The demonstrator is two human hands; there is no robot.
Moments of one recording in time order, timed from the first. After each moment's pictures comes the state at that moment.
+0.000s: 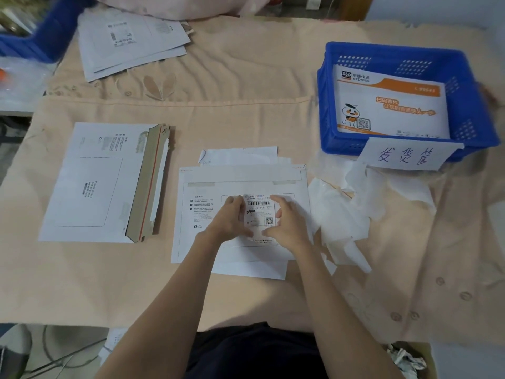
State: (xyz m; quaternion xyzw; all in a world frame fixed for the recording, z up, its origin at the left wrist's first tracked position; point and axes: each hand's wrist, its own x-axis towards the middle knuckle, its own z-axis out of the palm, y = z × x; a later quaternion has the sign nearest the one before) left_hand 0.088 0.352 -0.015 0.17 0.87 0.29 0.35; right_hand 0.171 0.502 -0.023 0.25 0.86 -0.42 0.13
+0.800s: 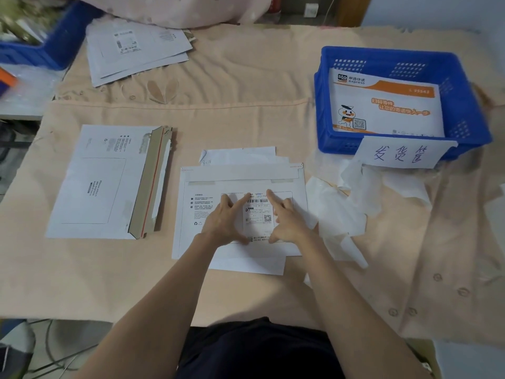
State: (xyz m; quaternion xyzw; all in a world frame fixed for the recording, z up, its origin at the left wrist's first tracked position) left_hand 0.100 0.339 -0.014 0.26 0.91 0.16 0.28; right_hand 0.168 0.515 -0.020 0.18 0.88 -0.36 0.27
